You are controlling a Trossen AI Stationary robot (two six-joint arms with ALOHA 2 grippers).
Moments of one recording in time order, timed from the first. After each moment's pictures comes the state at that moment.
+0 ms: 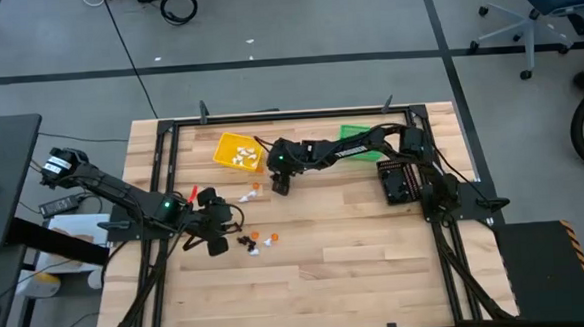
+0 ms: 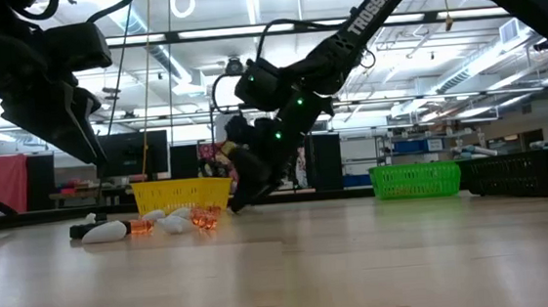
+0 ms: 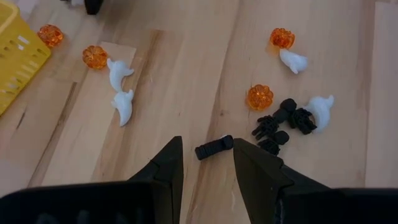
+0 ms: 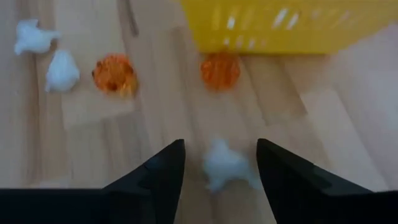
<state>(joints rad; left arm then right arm) -0.40 1.06 0.56 -0.52 -0.40 -0.53 -0.26 2.21 1.47 -0.11 0.02 0.02</state>
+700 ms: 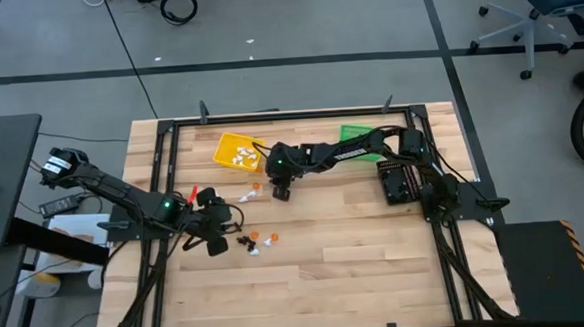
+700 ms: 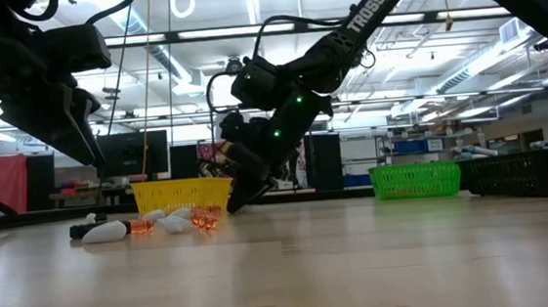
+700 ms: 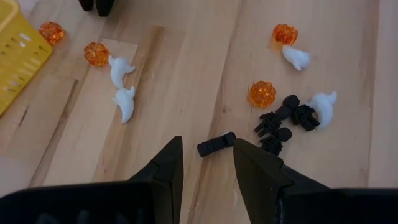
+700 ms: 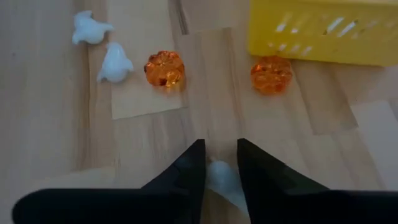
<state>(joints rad) -0.40 1.06 0.56 -0.54 -0.40 -0.53 -0.23 2.22 1.47 -0.12 -0.05 -0.03</state>
